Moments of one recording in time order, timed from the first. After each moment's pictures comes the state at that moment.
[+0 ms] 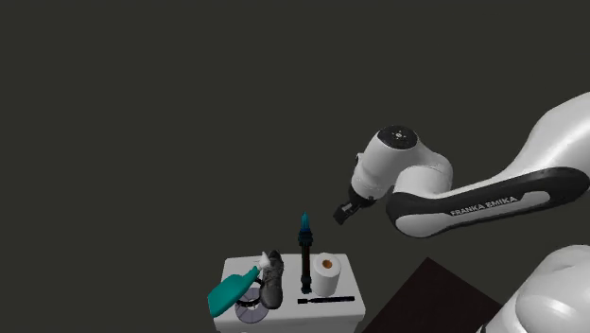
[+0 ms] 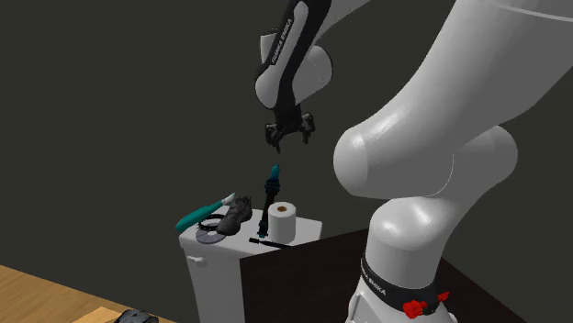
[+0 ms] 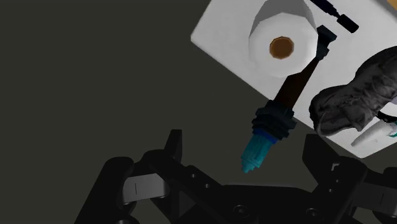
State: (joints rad) arm -0.16 -0.46 0.36 -2.75 -0.28 2.59 0.44
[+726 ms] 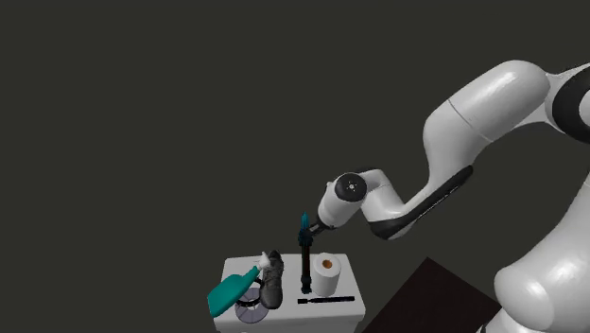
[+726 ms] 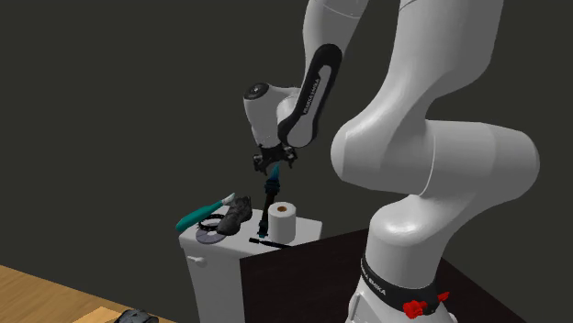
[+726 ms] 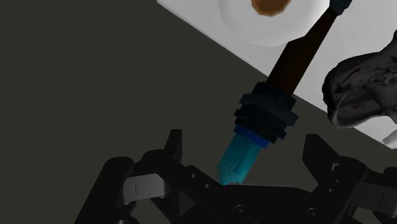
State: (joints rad) arm -0.60 0.13 0.76 -2.49 -1.29 2.68 1.39
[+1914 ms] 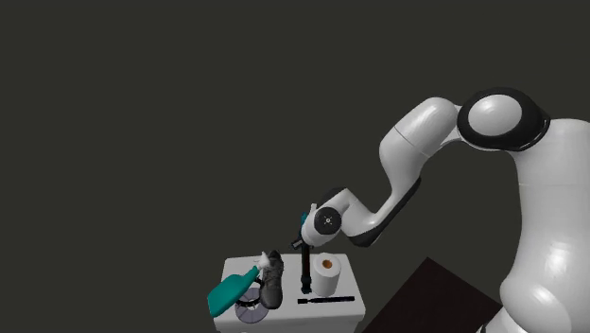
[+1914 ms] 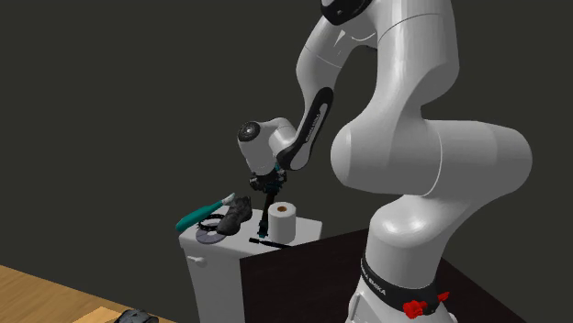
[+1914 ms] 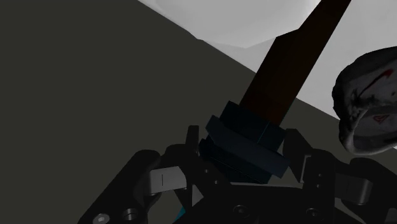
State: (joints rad) arm -0.44 0.56 0.63 -2.24 -1.78 2.47 1.78
